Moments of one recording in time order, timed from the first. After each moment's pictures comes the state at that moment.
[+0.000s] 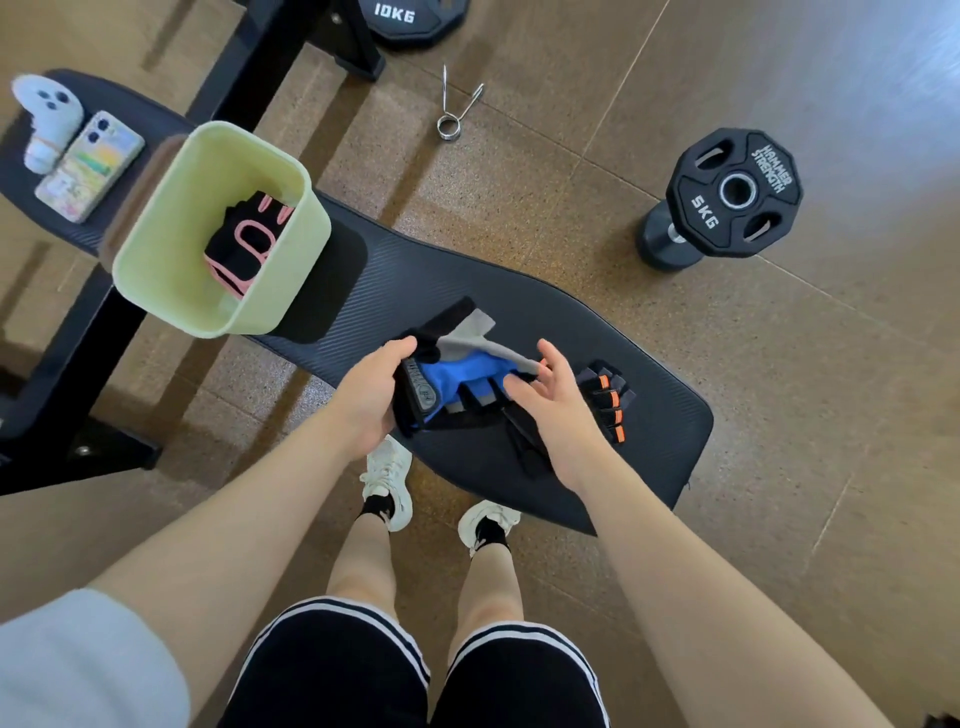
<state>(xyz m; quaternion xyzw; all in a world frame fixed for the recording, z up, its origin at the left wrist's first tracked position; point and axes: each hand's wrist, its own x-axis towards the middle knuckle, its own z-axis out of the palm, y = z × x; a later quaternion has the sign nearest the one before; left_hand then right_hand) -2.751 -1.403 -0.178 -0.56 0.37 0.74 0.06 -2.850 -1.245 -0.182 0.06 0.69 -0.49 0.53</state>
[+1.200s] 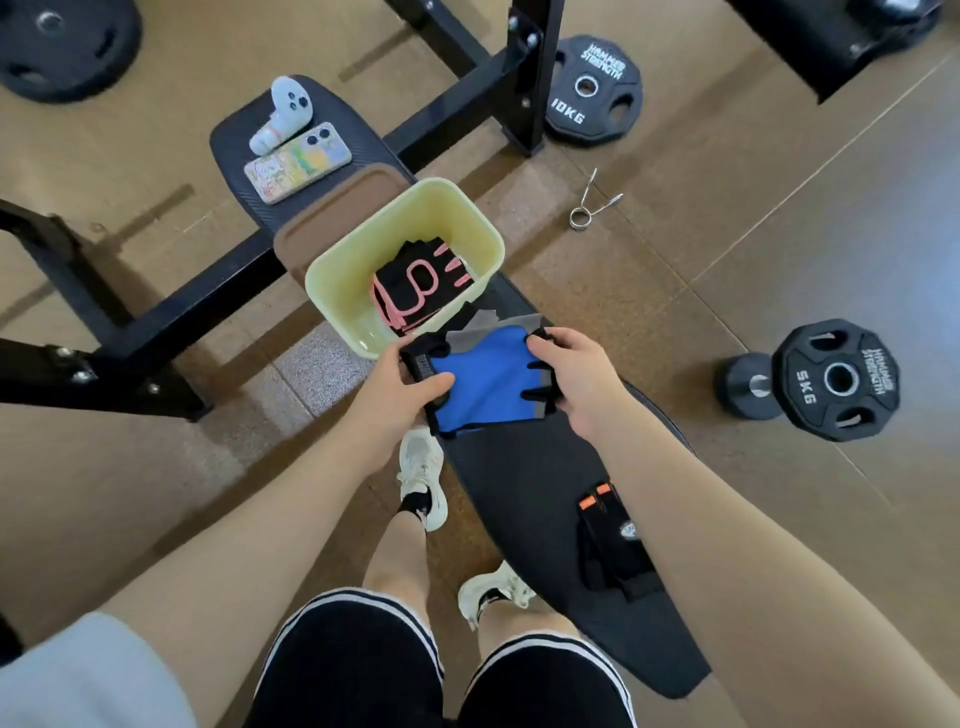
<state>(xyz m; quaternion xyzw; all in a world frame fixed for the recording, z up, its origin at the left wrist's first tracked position) -2.665 -1.522 -0.165 -0.57 0.43 0.69 -0.11 -2.842 -1.456 -0.156 0.00 0.70 -0.44 0.56</state>
